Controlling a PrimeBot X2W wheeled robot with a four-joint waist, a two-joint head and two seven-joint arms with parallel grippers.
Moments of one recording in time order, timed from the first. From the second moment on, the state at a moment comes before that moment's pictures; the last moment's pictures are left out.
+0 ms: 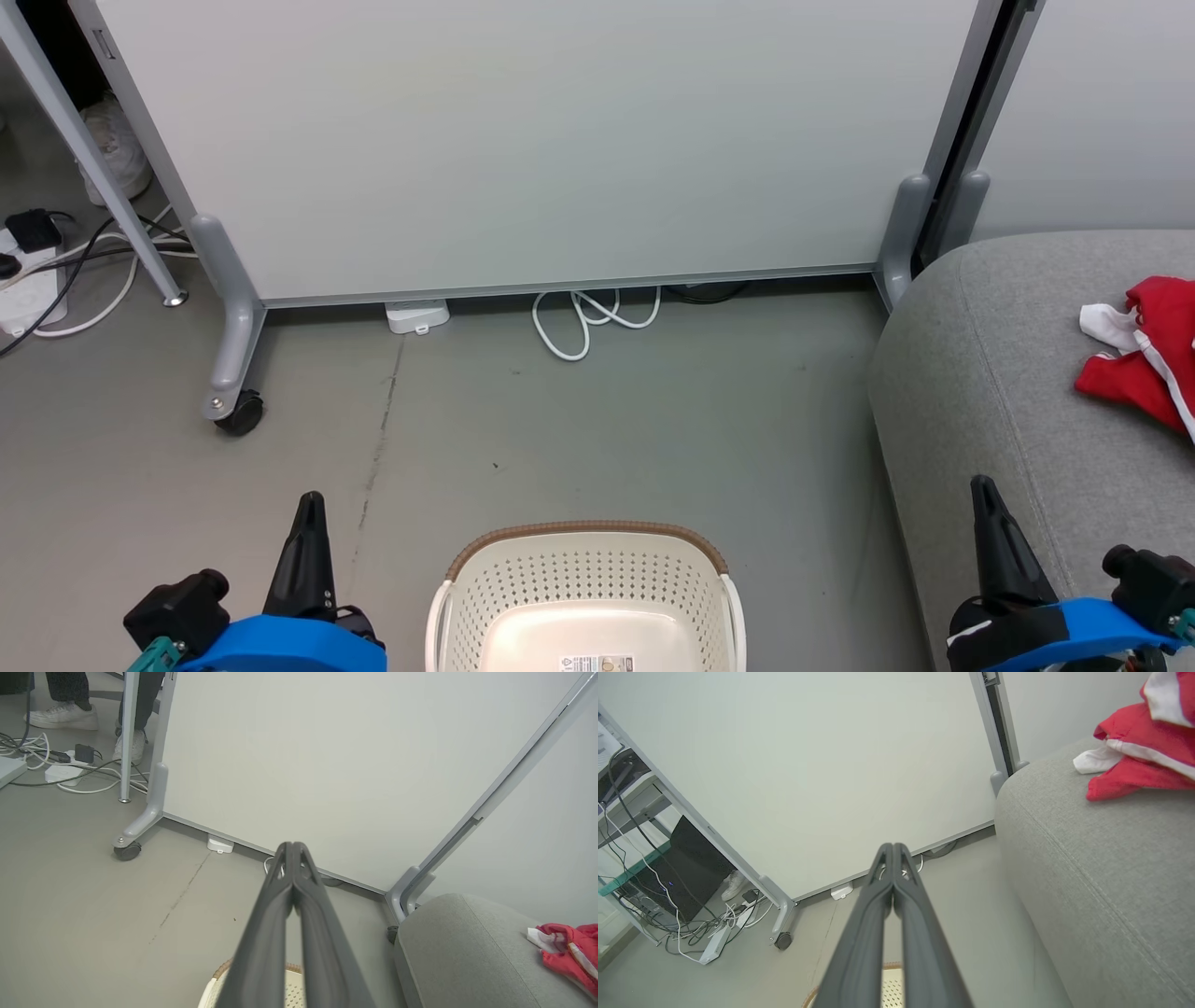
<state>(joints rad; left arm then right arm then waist) 0.00 0.05 -0.02 0.29 -0.48 -0.12 -0.17 -0.01 -0.05 -0.06 0.25 0.48 0.13 -0.17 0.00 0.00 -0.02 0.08</state>
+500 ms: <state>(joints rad) -0.02 0.05 0.01 0.29 -0.72 -0.12 -0.11 -0.02 -0.05 -0.07 0.25 0.71 0.13 -0.11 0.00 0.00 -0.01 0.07</state>
